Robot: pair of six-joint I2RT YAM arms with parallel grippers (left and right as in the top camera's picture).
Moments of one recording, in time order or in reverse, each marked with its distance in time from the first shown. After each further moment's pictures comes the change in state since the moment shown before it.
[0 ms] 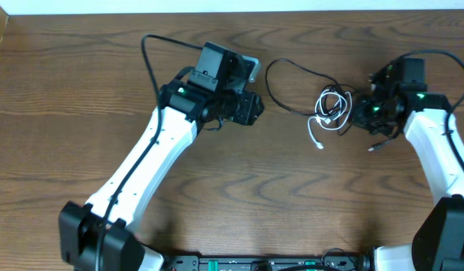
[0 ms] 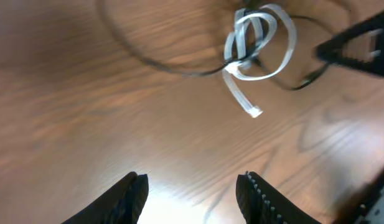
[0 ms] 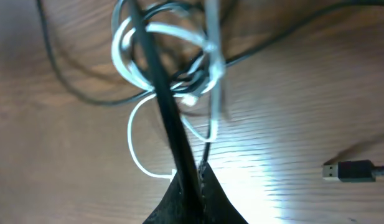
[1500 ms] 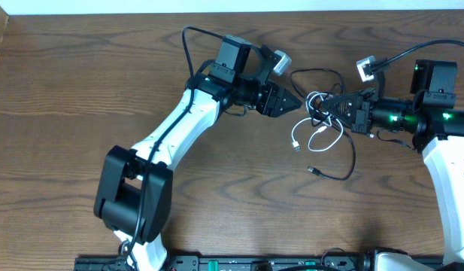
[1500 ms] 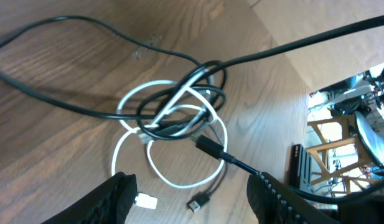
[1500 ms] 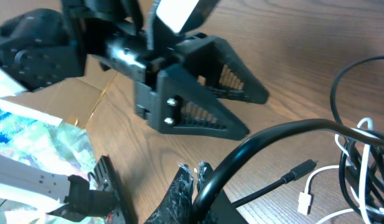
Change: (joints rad) left arm 0.005 0.270 0.006 0.408 0.489 0.034; right arm -0.050 -0.229 0.000 0.020 -0.788 -0.392
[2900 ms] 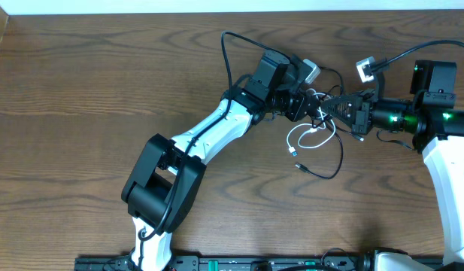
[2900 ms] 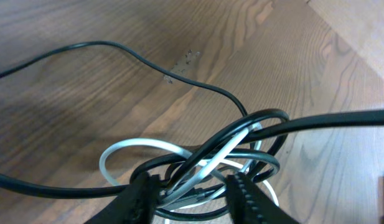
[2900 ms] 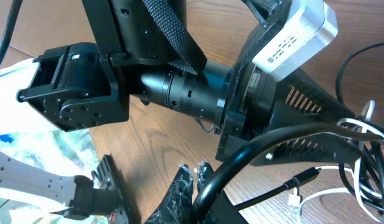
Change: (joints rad) left arm -0.157 0.114 0.000 0.245 -0.320 -0.035; right arm 0.000 0.000 0.000 -0.012 -0.006 0.000
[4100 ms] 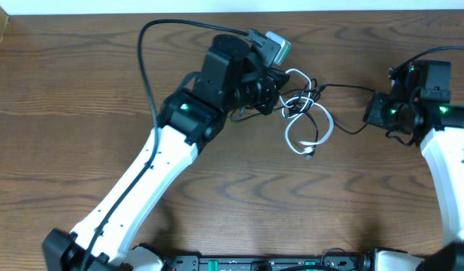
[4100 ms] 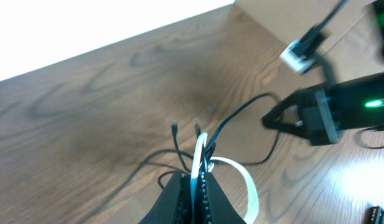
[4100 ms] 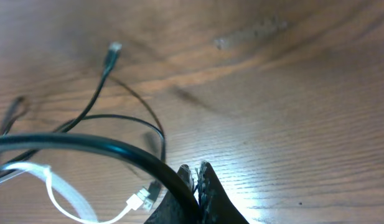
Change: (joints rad) left arm 0.057 -0.514 -0.001 -0.338 -0.196 0.003; right arm -0.014 0.080 0.000 -0.038 0.869 0.352
